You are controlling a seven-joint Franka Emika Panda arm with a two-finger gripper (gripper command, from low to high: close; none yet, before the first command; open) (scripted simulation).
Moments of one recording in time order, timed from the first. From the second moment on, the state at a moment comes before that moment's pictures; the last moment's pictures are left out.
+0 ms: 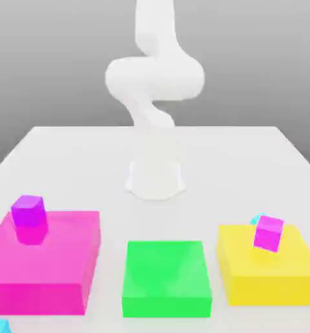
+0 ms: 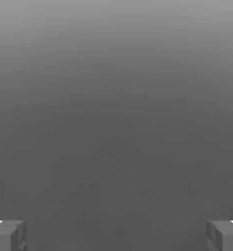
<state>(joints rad) 0.02 -0.71 -0.05 -2.28 0.02 2.31 0.75</state>
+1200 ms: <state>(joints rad) -0.12 0.55 -0.34 -2.04 0.33 2.54 0.09</state>
